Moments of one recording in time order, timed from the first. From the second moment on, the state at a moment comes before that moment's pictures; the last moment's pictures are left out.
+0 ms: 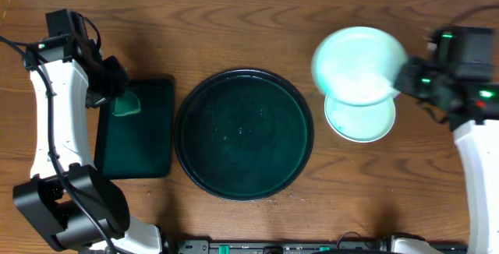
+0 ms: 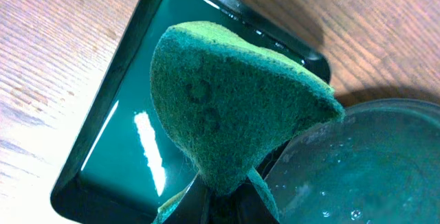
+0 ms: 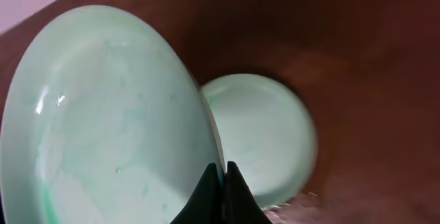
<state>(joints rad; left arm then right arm) 0.29 1.72 1.56 -1.19 0.07 -0.28 -0.10 1.35 1.34 -0.92 -0.12 0.38</state>
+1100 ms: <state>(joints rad) 0.29 1.72 1.55 -1.19 0.02 -0.24 -0.22 1.54 1.06 -0.72 -0.21 0.21</state>
